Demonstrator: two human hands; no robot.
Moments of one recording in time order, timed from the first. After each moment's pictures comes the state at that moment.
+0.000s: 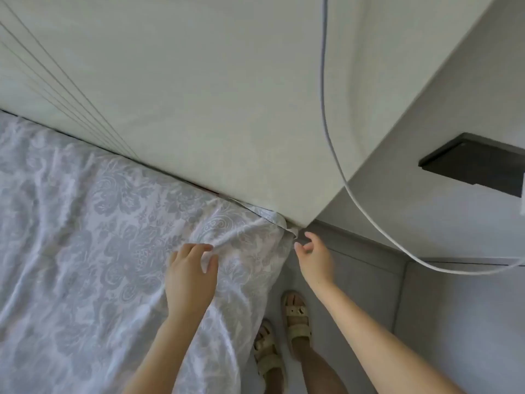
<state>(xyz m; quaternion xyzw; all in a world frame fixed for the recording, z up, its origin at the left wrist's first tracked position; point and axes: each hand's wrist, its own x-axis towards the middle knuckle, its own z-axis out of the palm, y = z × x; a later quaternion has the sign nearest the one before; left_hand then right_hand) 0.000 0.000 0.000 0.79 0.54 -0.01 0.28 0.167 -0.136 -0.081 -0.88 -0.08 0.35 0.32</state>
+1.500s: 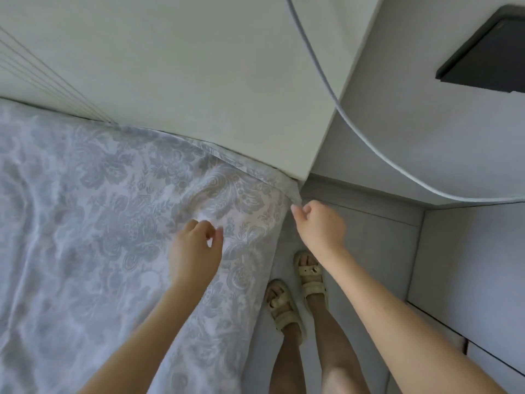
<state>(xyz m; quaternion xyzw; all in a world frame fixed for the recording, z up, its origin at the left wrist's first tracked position) -0.010 -0.016 -0.030 0.85 0.48 -0.05 0.23 0.153 -0.149 -0.084 -0.93 -0.18 0.28 0.15</state>
